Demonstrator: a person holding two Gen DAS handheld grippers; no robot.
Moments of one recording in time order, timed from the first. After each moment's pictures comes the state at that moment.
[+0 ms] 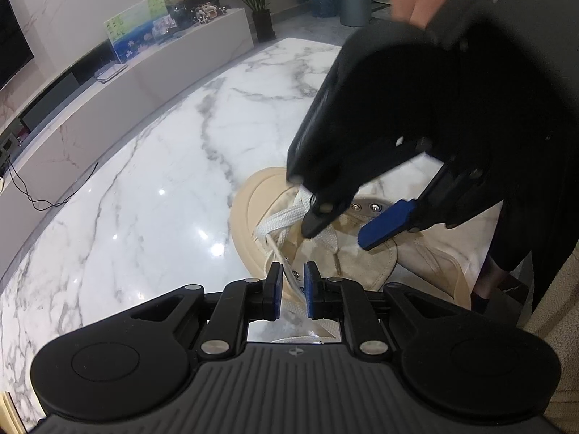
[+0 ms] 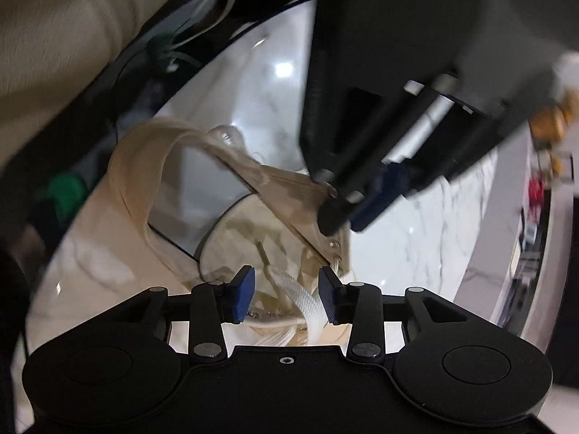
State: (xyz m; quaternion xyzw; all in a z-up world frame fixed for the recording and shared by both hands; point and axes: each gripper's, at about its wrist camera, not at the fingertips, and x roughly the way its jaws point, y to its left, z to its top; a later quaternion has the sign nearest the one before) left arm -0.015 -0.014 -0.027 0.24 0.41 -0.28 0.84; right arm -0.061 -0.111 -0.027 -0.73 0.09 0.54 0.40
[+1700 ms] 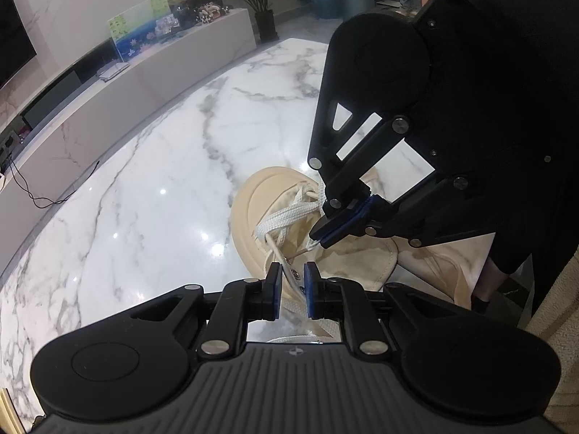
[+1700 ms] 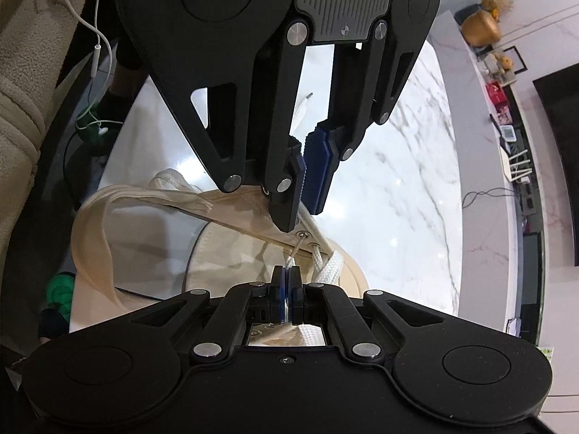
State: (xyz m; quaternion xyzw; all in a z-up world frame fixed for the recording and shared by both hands) left arm -0.013 -0.009 -0.030 0.23 0.41 -0.28 0.84; right arm -0.156 -0.226 0.052 -0.60 0.20 0.52 0.58
